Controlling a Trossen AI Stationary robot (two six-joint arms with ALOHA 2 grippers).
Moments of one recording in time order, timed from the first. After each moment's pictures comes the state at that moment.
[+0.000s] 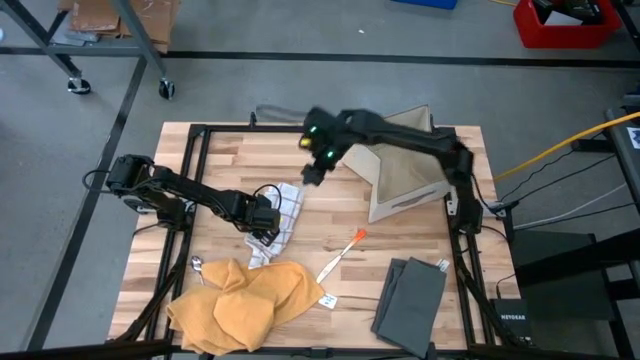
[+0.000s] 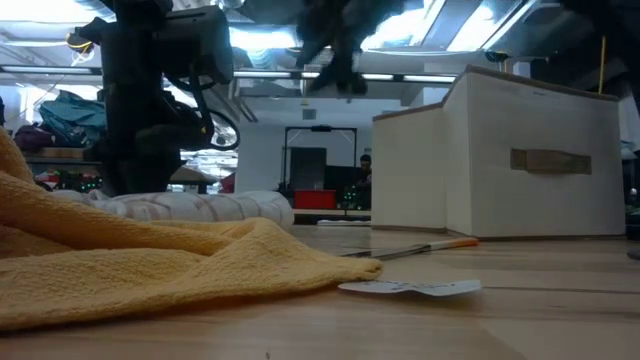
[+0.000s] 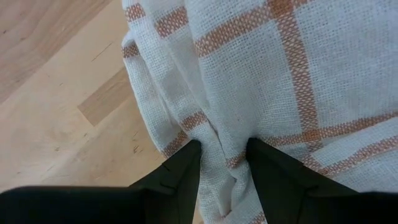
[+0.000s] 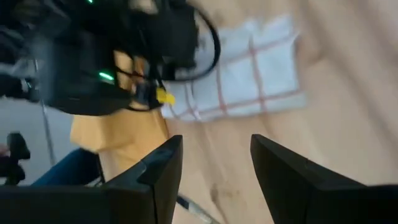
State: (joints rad) left arm -0.13 1.58 0.79 -0.71 -0.15 -1.03; right arm -0.29 2.03 2.03 -1.02 -0.48 0.35
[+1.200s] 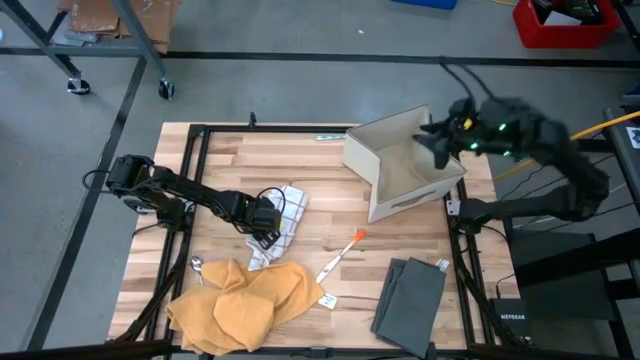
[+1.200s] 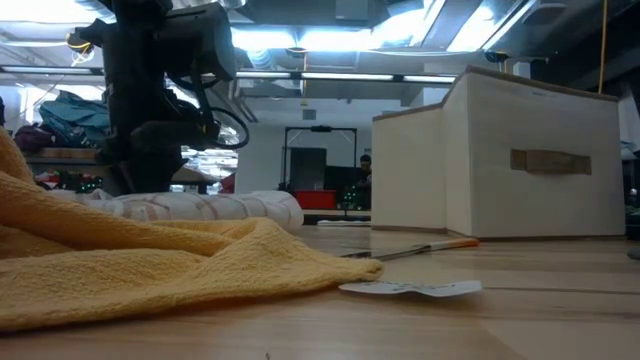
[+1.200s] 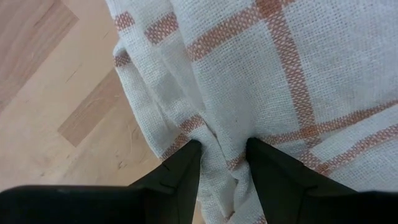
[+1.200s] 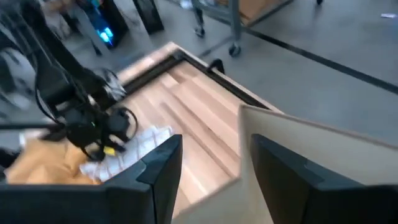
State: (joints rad) left arm -0.13 1.58 0.79 -0.66 -0.15 -0.91; right arm -0.28 0.96 1.52 -1.03 0.15 0.37
